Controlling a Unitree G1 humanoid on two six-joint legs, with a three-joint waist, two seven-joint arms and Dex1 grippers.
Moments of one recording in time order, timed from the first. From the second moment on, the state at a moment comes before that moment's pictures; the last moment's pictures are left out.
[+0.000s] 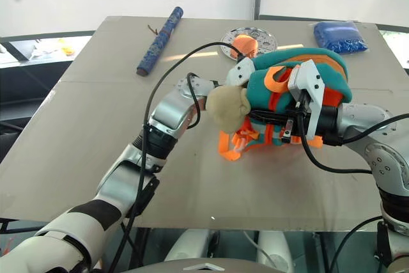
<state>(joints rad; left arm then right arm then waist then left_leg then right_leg) -0.96 0.25 -0.31 0.27 -0.25 0.53 -1.04 -0.44 -0.75 -0.11 -0.55 0.83 0.85 0.79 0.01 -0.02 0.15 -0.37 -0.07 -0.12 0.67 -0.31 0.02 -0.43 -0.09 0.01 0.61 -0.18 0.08</state>
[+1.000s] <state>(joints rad) -0.68 0.56 0.09 -0.33 -0.94 1.19 -0.88 -0.50 -0.70 -0.02 -0.40 0.66 0.77 0.77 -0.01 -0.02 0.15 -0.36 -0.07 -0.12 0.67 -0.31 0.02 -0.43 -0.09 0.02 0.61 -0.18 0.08</state>
